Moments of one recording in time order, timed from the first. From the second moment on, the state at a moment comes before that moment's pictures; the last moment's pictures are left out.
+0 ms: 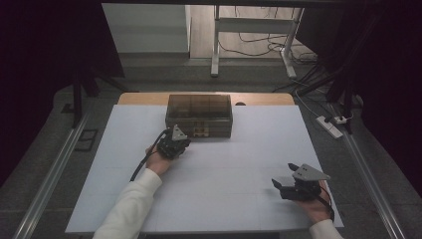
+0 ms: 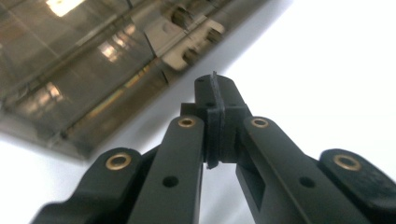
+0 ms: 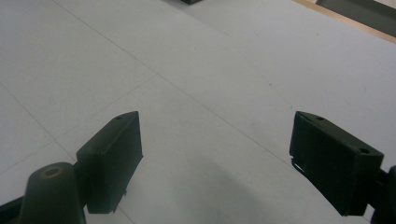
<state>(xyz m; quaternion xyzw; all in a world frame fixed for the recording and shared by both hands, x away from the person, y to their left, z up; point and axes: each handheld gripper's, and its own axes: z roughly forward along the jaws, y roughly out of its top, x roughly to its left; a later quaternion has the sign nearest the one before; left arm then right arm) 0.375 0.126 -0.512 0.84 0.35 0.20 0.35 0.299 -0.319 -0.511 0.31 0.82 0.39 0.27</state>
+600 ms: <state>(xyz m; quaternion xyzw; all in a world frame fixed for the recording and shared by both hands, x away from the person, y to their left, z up) 0.272 0.178 -0.510 0.82 0.35 0.18 0.40 0.300 -0.318 -0.513 0.31 0.83 0.39 0.26</state>
